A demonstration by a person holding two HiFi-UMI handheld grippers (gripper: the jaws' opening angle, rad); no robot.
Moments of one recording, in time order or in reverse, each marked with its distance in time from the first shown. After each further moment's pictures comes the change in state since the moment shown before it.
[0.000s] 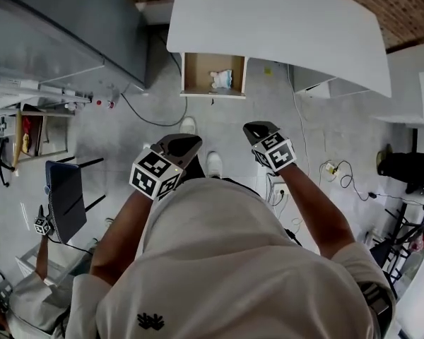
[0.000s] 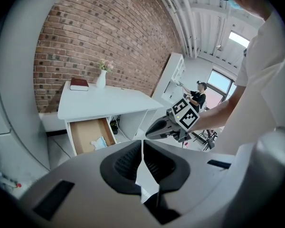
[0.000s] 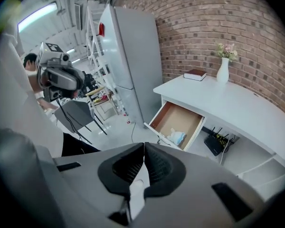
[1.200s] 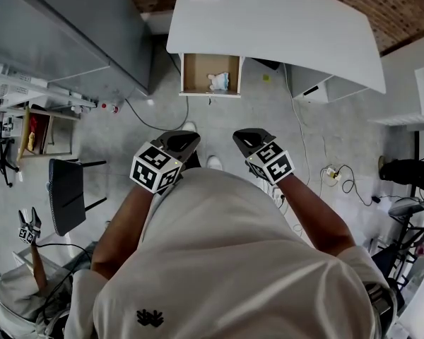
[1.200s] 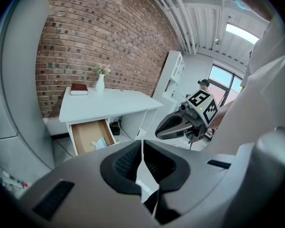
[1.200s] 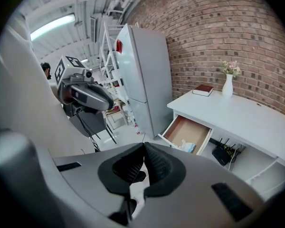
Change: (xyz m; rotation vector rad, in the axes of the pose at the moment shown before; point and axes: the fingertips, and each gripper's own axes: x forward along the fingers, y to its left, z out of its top) left arm -0.016 -0.069 -0.011 0.048 -0.012 0.064; right arm -0.089 0.086 0.001 -0.055 -0.162 0.073
